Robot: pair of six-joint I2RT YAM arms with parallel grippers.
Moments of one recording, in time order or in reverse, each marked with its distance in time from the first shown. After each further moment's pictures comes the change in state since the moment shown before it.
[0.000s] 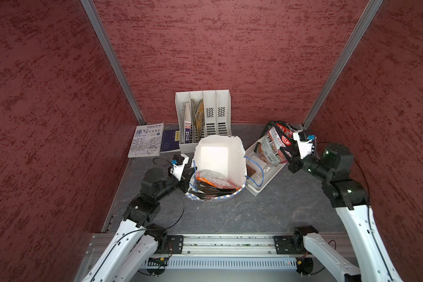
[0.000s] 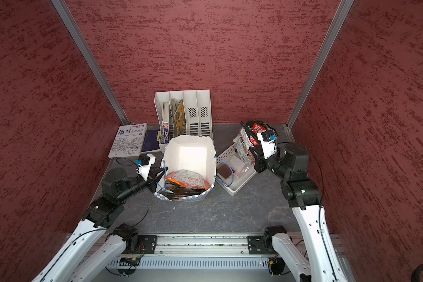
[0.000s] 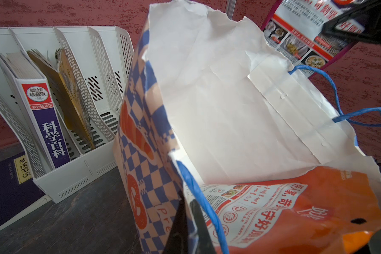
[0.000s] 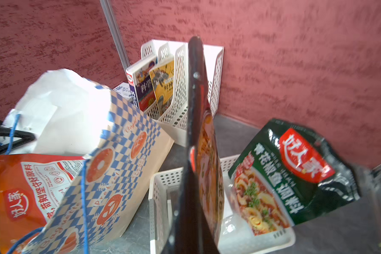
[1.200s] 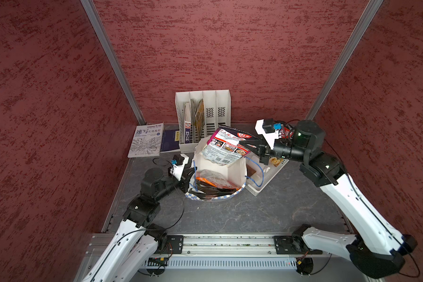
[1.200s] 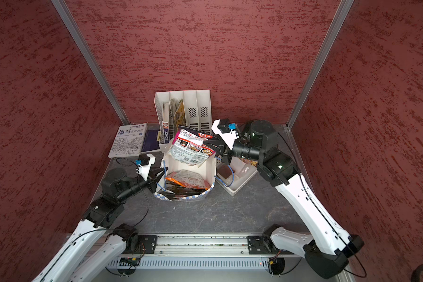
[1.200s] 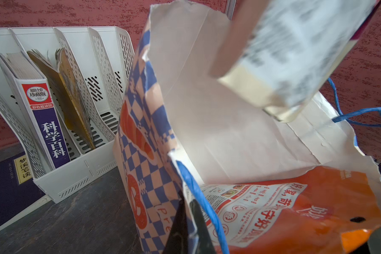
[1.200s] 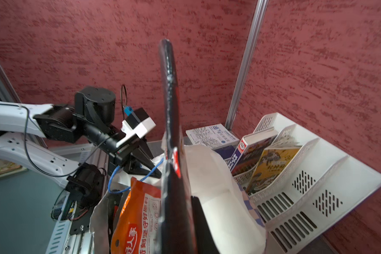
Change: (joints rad) left arm 0.000 -0.002 0.000 -0.001 0.000 0.000; right arm 0.480 0.337 0.248 0.156 -0.146 -0.077
